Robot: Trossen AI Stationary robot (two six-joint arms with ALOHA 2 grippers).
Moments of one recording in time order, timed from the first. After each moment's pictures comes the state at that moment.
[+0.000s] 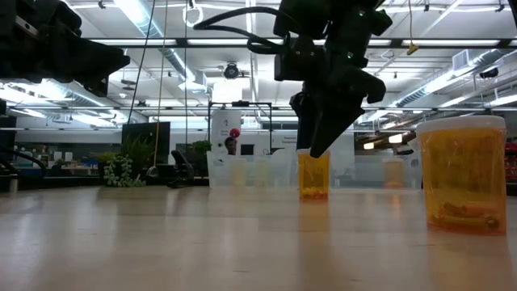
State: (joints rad) left arm -0.10 0.01 0.01 0.08 -0.14 -0.07; right arm 0.06 1.79 1.23 -0.62 0.07 -0.15
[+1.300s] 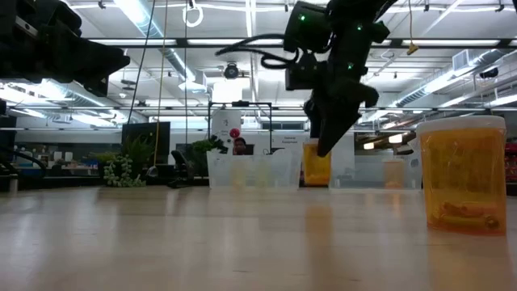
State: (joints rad) left arm -0.10 0.01 0.01 0.08 -0.14 -0.07; right arm -0.07 1.73 1.18 -0.66 0.07 -0.15
